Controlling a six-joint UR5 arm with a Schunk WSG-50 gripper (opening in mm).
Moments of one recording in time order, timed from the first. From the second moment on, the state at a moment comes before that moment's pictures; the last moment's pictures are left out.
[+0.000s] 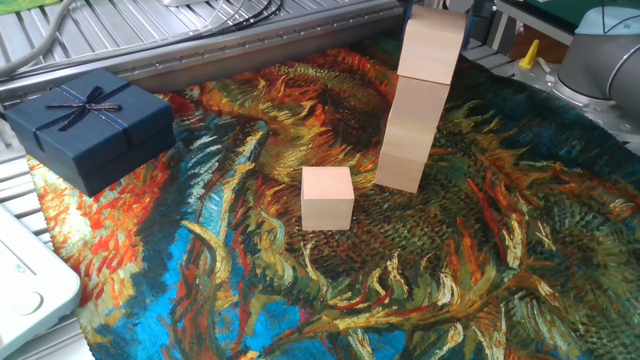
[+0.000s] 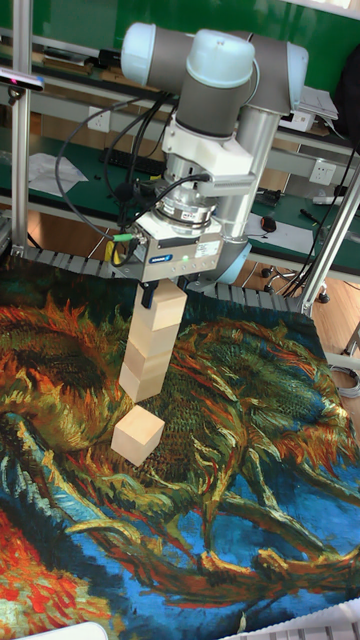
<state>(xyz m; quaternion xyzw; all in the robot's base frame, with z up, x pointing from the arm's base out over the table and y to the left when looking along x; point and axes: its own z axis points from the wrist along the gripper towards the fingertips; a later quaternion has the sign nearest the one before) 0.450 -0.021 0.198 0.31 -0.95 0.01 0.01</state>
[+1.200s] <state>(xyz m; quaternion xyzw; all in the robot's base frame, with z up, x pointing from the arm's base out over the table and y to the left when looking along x) 0.449 -0.020 0.196 0.30 -0.95 0.01 0.01</state>
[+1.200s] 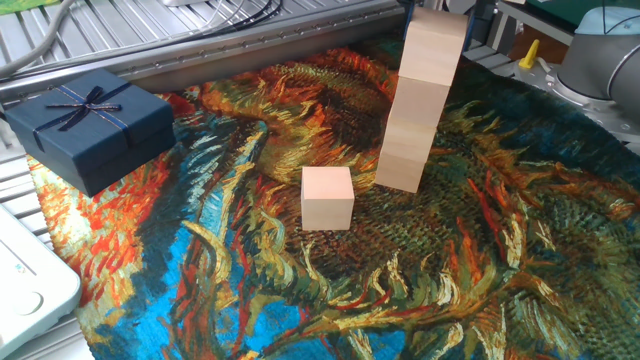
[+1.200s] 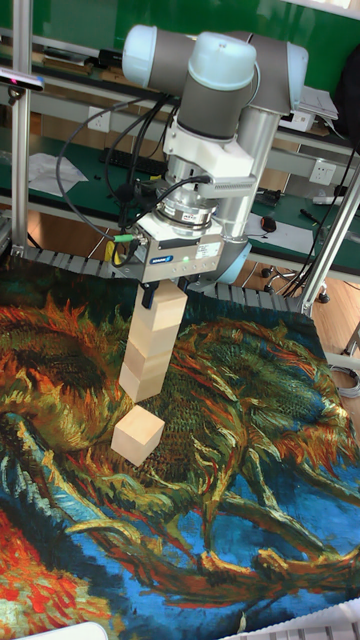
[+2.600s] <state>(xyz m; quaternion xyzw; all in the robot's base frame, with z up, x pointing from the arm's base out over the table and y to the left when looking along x) 0.447 -0.018 0.195 0.31 -0.95 0.01 0.01</state>
